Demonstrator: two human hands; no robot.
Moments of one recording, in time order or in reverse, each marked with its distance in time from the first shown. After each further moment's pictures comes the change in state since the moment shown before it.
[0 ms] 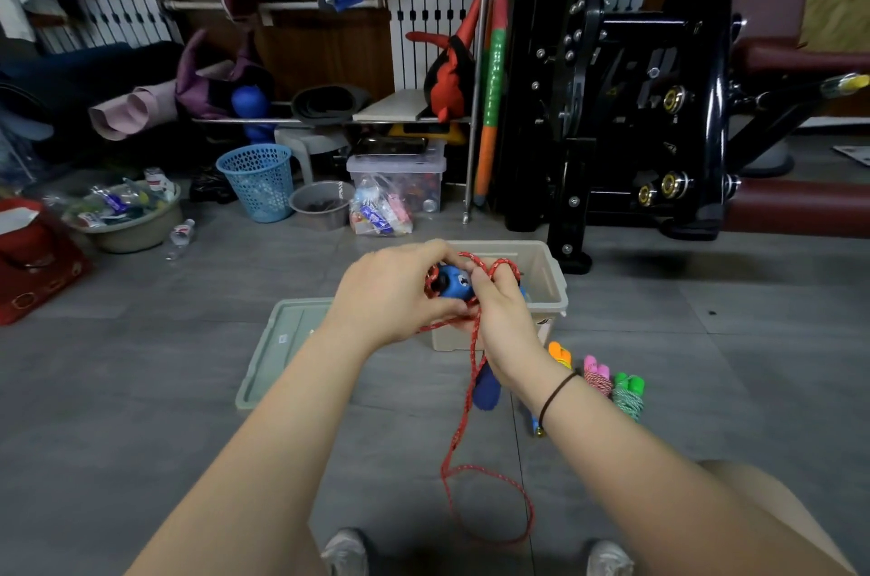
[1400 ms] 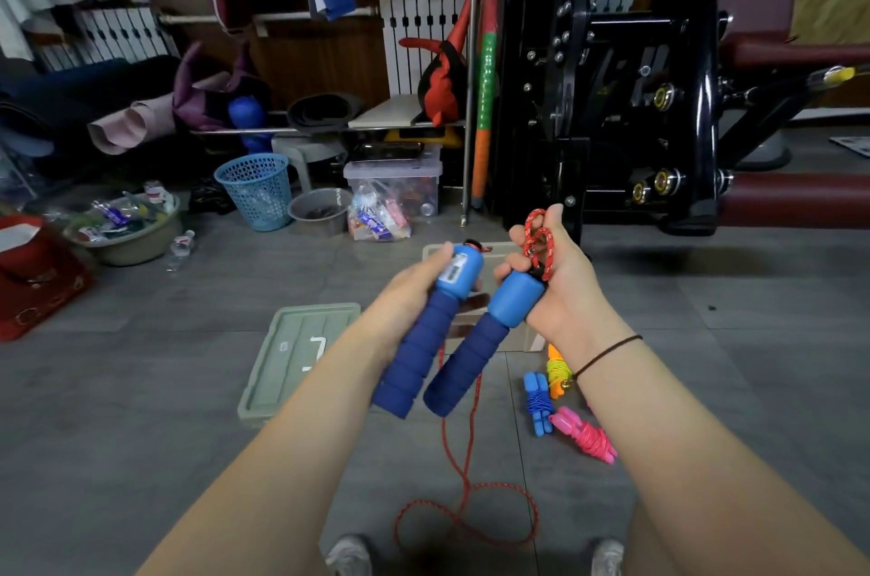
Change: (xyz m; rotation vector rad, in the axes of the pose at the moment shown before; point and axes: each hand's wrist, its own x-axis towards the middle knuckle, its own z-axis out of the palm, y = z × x) left_hand 0.008 0.032 0.025 -1.584 -0.188 -0.579; right_hand 0.012 -0.066 -0.035 0.628 0.046 0.163
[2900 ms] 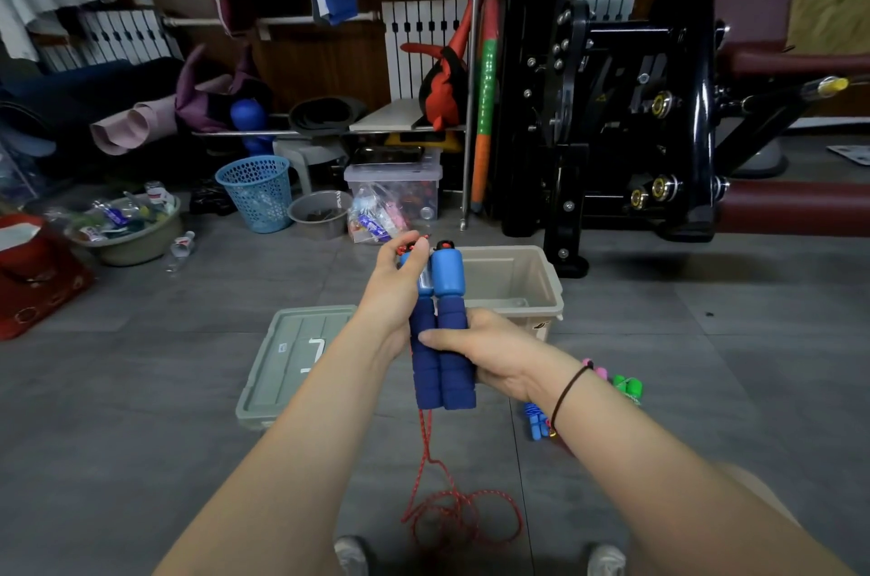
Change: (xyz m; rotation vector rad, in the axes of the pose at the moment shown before) left_hand 0.021 -0.004 -0.013 0.048 0.288 0.204; right_hand -0.016 0.060 -0.017 -0.891 -0.245 0.278
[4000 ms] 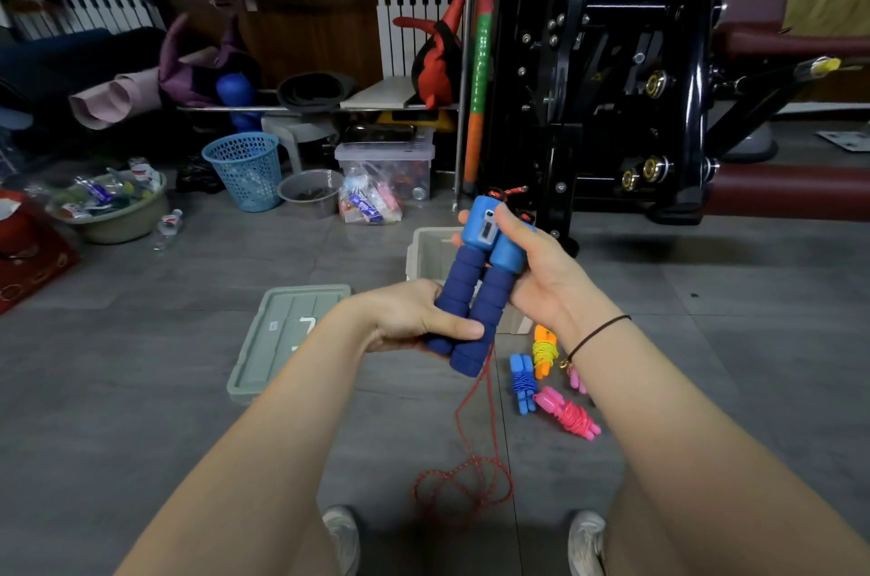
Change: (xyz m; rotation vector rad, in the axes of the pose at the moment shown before) left_hand -0.024 -0.008 -0.007 0.487 -0.716 -0.330; right_hand -0.011 -0.039 -0.047 0.535 0.054 -0.239
